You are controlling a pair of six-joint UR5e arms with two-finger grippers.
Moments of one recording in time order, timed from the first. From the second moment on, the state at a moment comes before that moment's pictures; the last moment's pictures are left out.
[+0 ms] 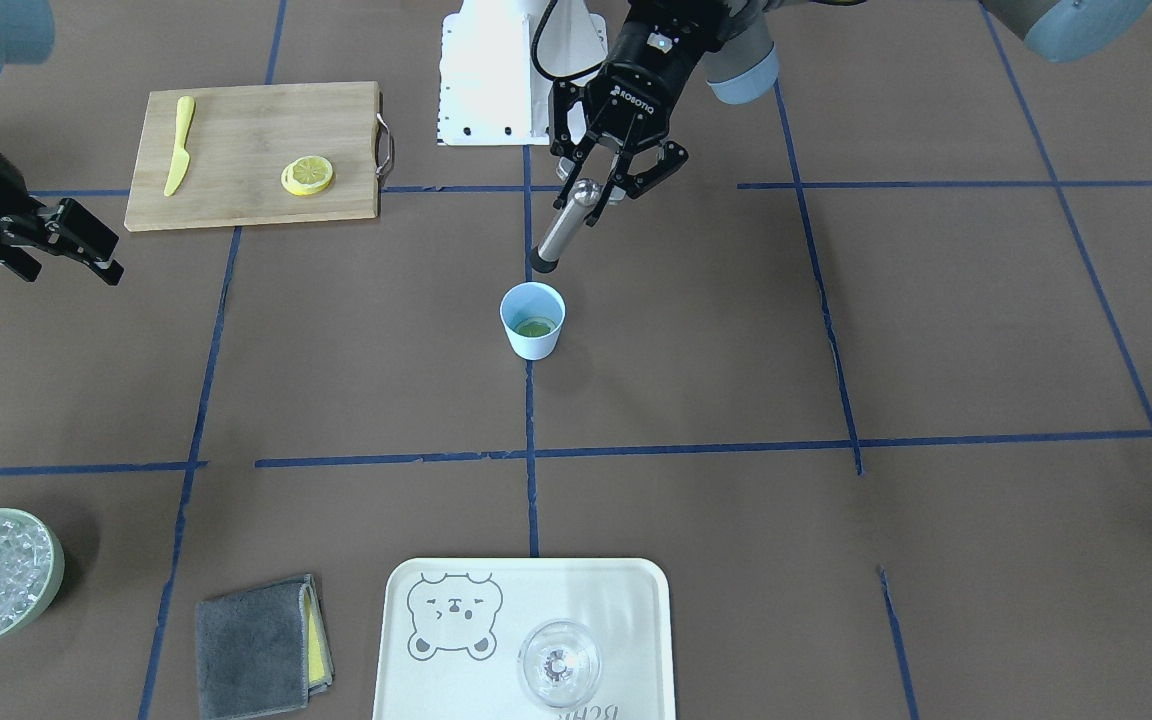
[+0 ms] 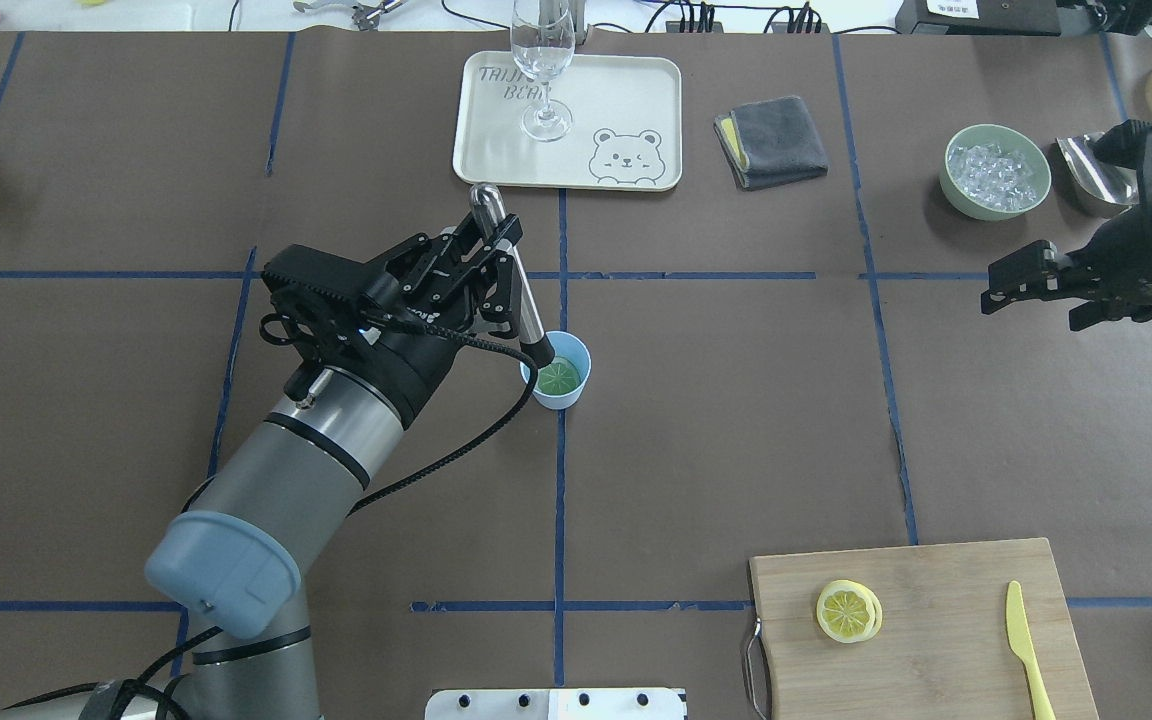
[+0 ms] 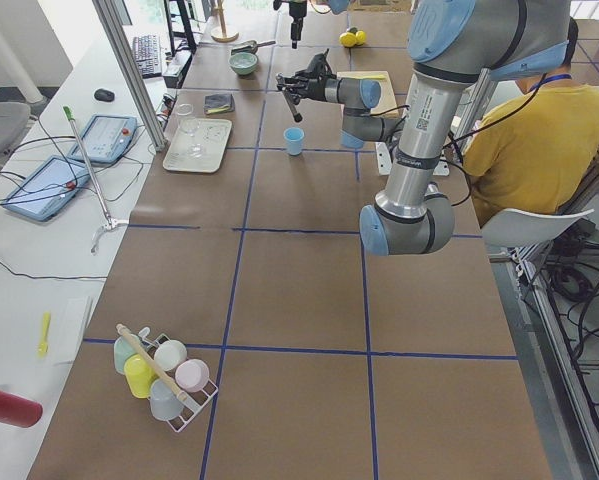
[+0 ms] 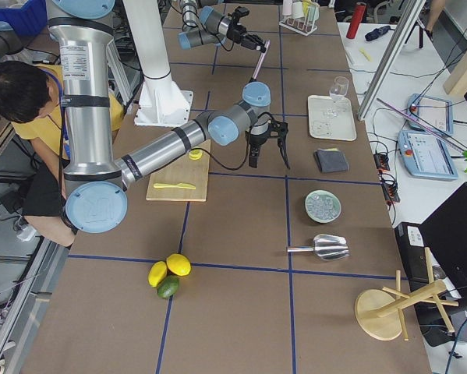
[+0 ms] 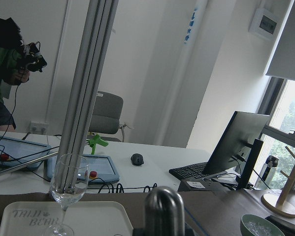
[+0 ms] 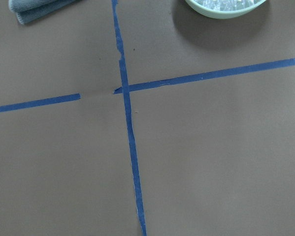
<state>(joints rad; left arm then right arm) -0.26 -2.07 -1.82 -2.66 -0.73 -0.77 1.02 -1.54 2.04 -1.43 2.23 0.96</state>
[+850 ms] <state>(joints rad) -0.22 -2.14 -1.70 -2.66 -0.64 -0.77 1.04 -1.55 2.05 -1.43 2.24 0.95</state>
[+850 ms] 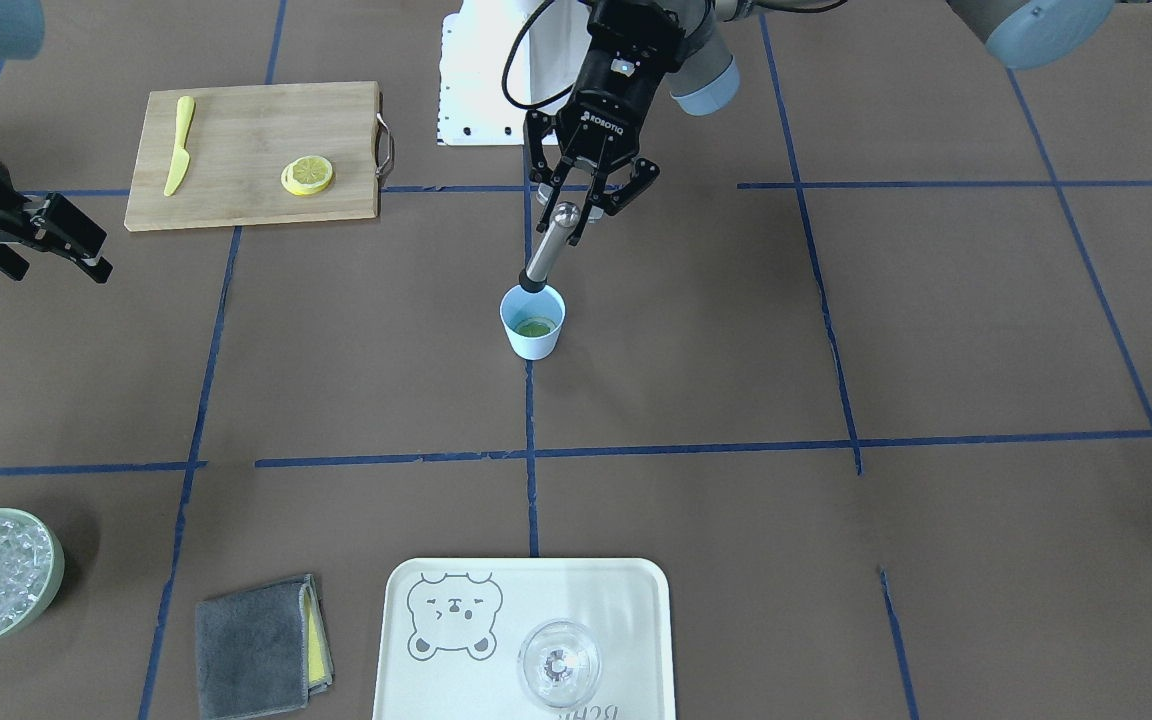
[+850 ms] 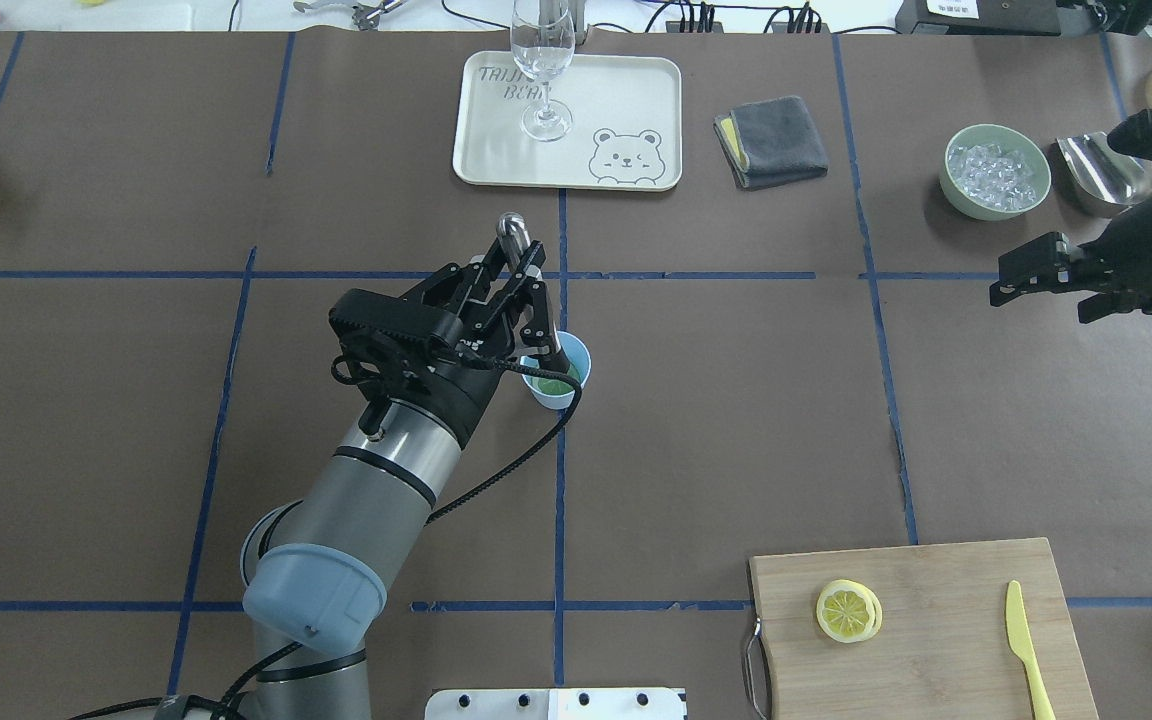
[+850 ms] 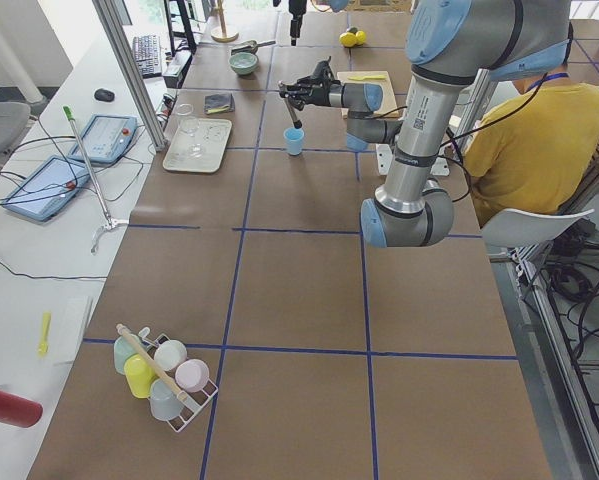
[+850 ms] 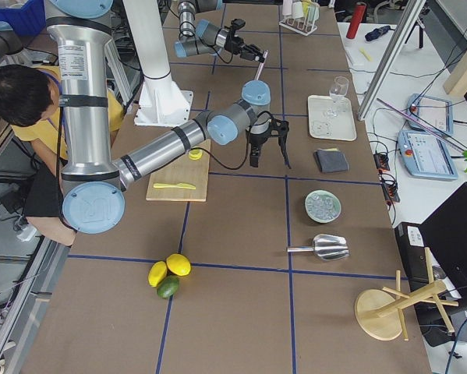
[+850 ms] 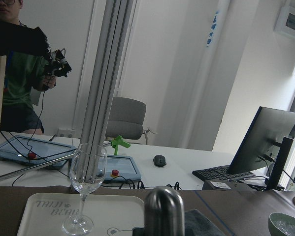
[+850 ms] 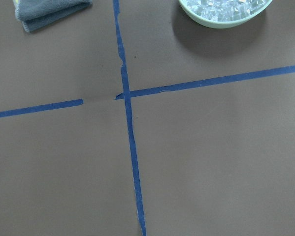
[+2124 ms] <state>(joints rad) -0.22 -2.20 -1.56 -2.66 -0.60 -0.72 1.04 -1.55 2.06 -1.43 2.24 0.95</state>
